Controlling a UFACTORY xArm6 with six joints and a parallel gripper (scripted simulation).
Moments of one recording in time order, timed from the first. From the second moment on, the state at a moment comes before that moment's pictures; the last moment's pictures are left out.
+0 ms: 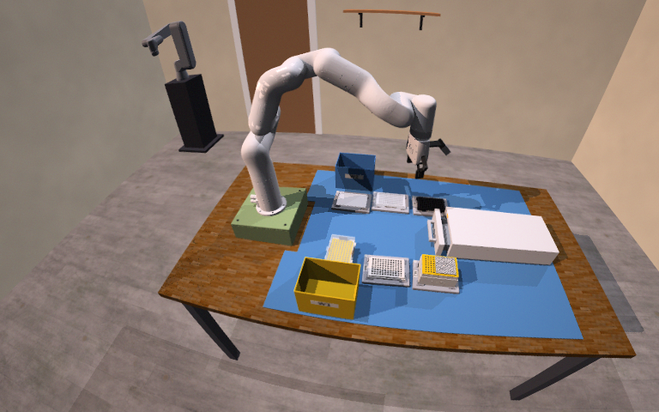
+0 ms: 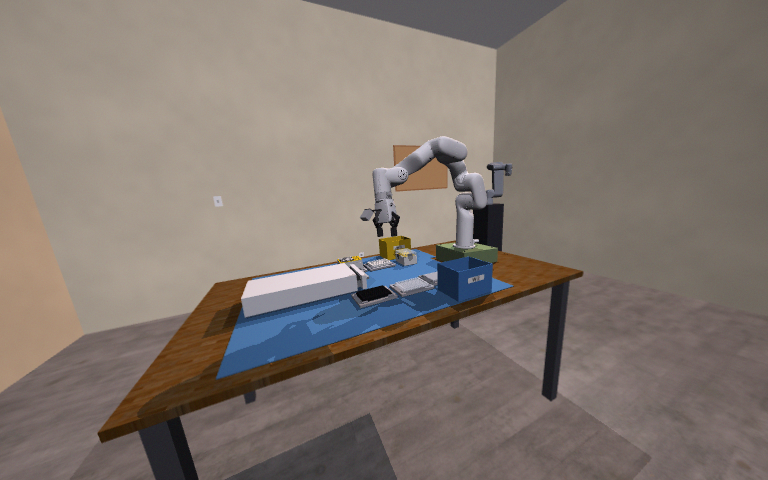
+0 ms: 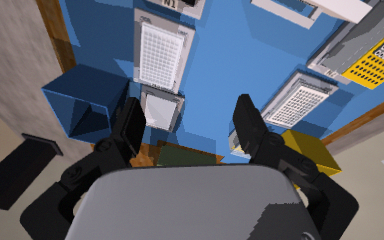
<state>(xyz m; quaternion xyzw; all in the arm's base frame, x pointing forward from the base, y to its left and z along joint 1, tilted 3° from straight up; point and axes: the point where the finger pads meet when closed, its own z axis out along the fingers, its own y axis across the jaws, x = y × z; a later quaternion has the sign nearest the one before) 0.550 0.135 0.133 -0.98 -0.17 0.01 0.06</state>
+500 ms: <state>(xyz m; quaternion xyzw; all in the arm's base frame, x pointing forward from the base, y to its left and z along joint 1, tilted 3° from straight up) 0.521 0.096 0.142 -0.99 -0.13 0.01 0.04</state>
